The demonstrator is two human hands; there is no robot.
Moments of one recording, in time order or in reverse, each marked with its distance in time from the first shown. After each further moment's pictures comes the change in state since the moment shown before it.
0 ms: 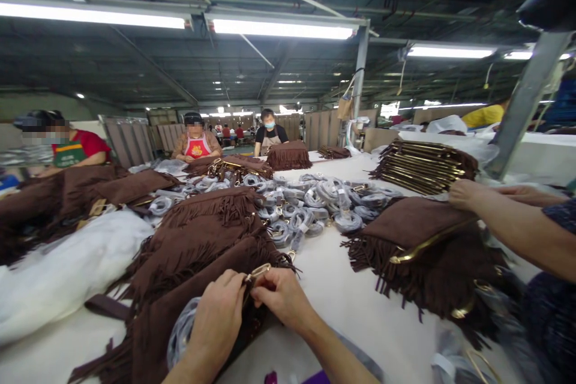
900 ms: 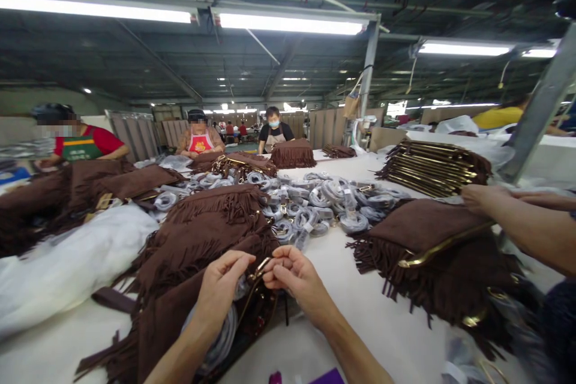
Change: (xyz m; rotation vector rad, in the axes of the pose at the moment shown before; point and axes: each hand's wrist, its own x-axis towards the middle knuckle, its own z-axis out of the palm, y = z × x) left_hand 0.025 0.005 -0.020 -0.779 0.175 -0.175; right_hand 0.002 -0.012 -0.019 0.614 0.052 0.121
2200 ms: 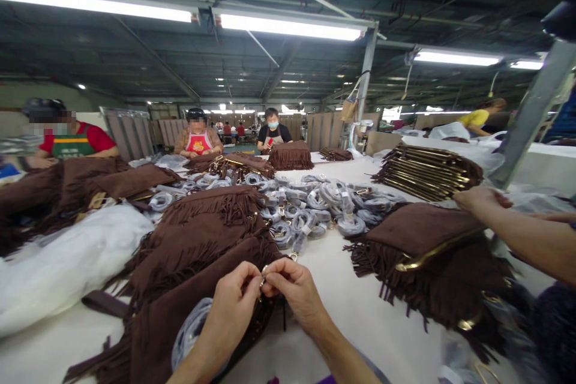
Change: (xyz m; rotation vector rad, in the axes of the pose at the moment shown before) left_hand -0.016 0.005 0.020 0.121 -0.145 0.024; right_hand -0.001 0.011 0.005 -0.071 0.083 -0.018
